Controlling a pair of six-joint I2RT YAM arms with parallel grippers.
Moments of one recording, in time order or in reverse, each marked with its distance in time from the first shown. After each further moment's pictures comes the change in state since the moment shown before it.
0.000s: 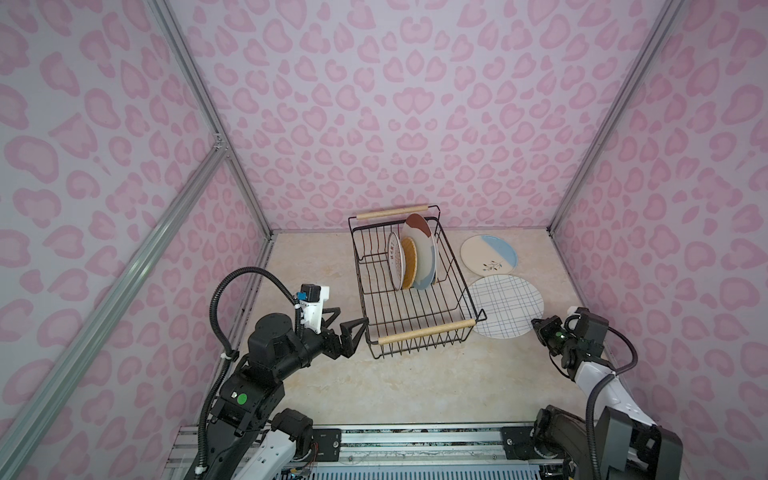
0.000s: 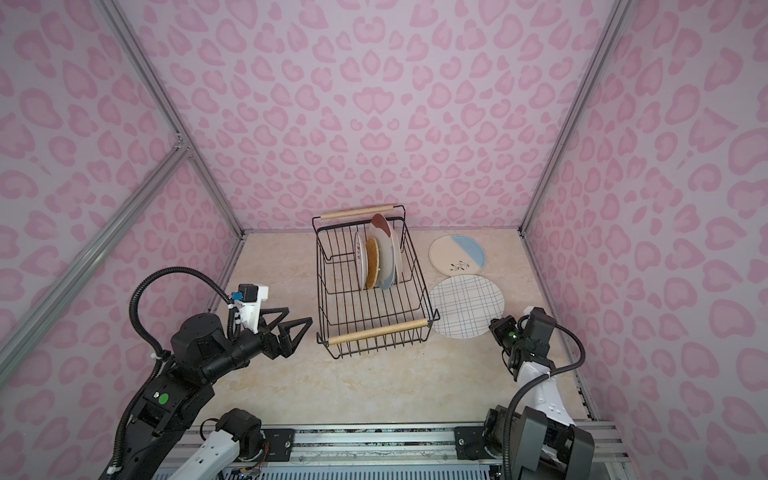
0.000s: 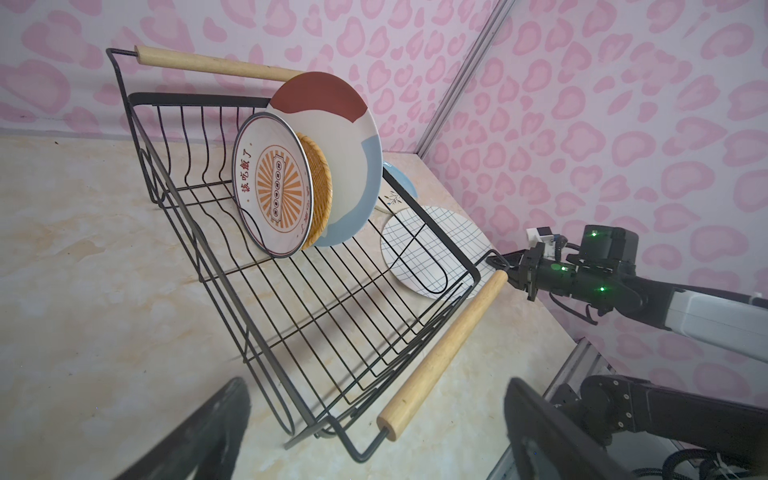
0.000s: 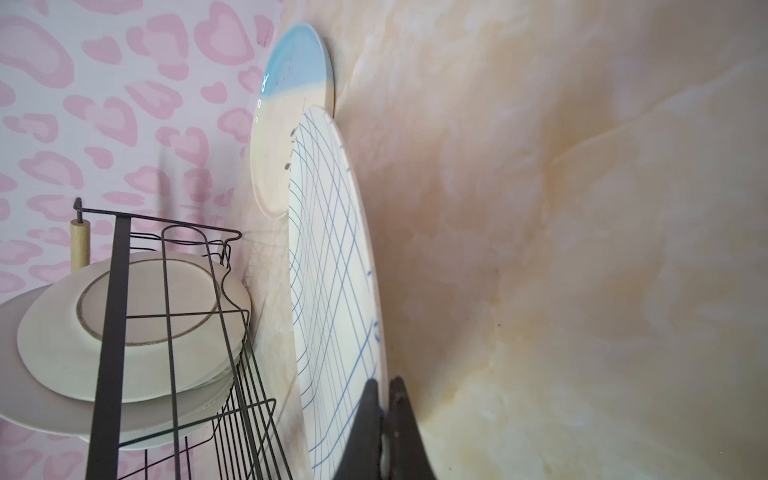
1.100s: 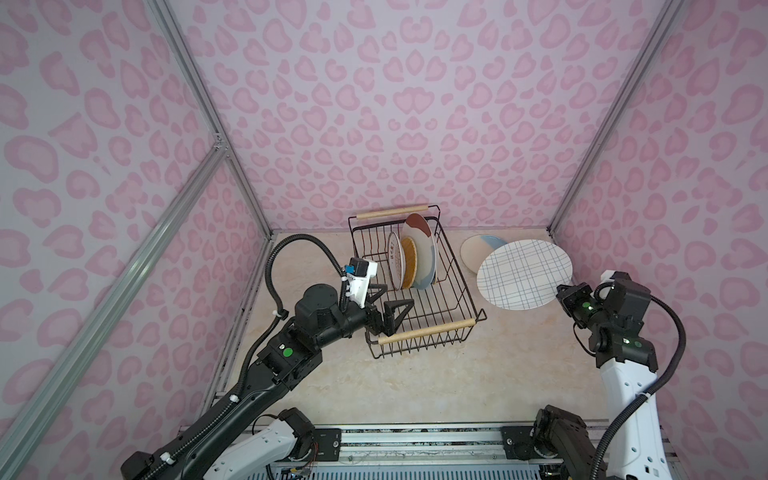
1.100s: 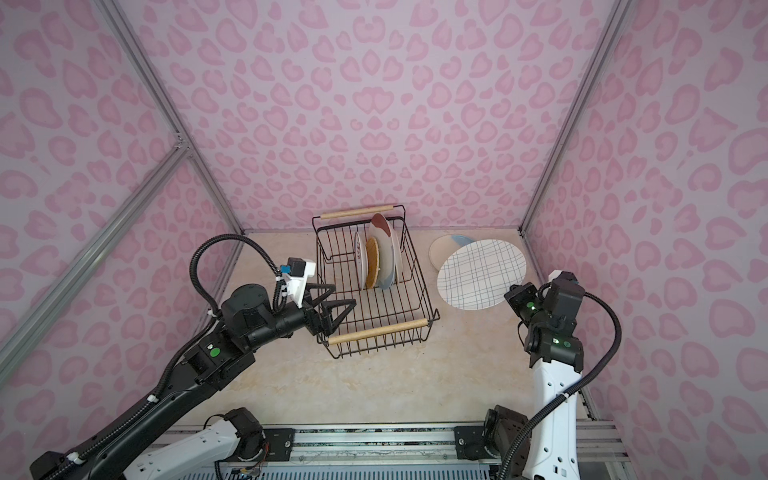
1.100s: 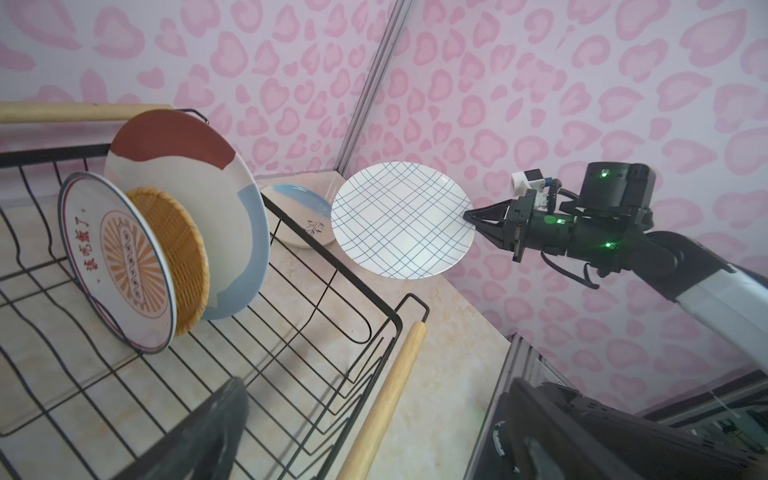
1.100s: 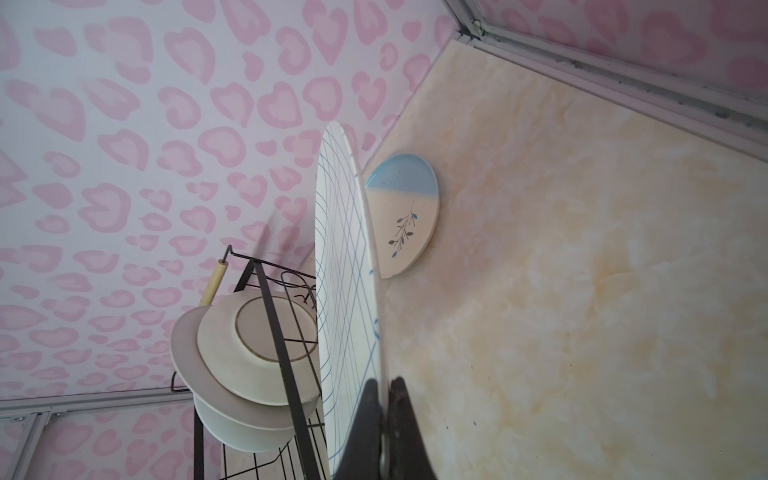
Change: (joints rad) left arm -0.323 0.380 0.114 0.398 -0.084 -0.026; right arm 0.045 -0.142 0.510 -0.441 0.096 0.016
